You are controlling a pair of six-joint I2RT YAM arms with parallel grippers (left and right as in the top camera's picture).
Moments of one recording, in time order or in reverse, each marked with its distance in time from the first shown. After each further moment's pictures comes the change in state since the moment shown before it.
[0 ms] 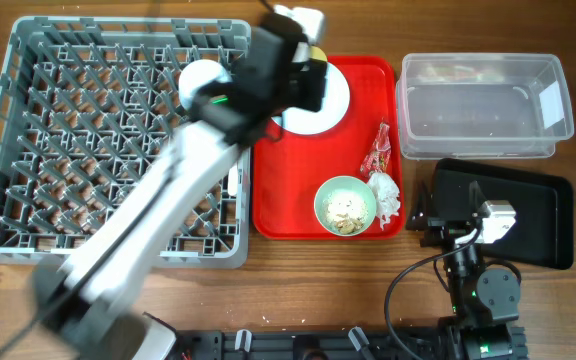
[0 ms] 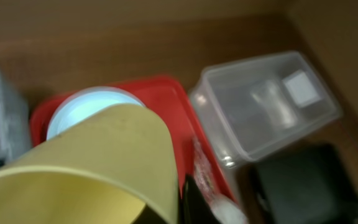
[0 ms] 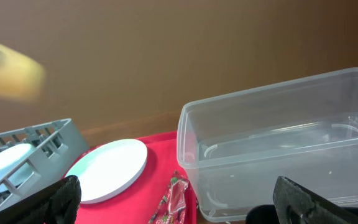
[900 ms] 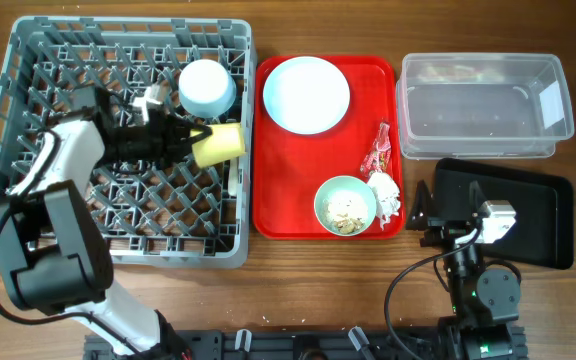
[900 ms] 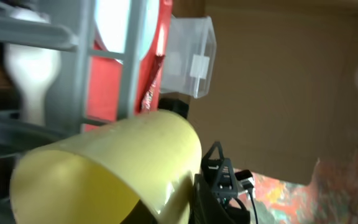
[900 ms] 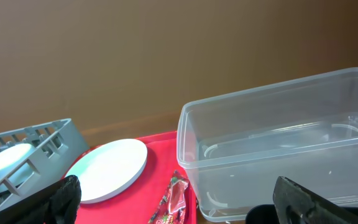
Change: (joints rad) left arm 0.785 0.252 -0.406 -0.212 1.150 0.185; right arm 0.000 0.000 0.000 0.000 0.000 0.000
